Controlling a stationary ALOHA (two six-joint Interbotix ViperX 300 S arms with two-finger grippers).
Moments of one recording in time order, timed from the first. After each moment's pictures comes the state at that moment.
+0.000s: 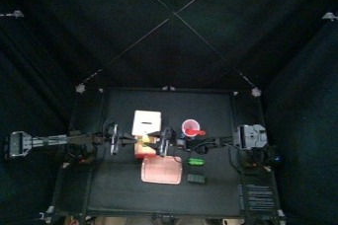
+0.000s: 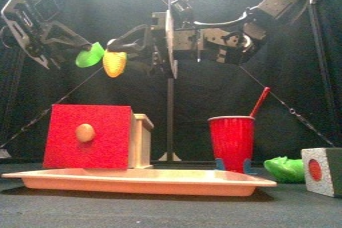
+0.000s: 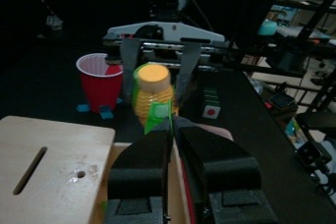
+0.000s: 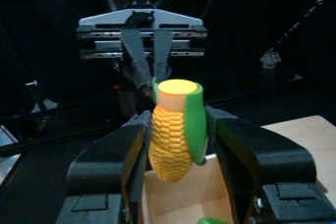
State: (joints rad) left arm 0.32 -0.74 1.28 0.67 -0.56 -0.69; right arm -0.02 0.21 0.53 0.13 -0.86 0.03
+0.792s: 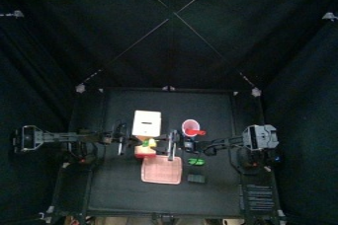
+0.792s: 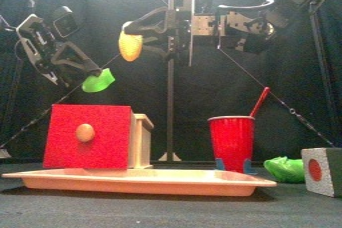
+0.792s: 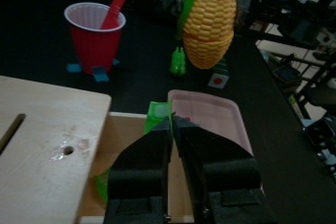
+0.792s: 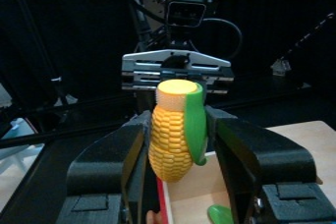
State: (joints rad) left arm 0.26 -0.45 1.21 0.66 -0.54 -0.69; right arm -0.02 0.12 0.61 0.10 -0.86 0.02
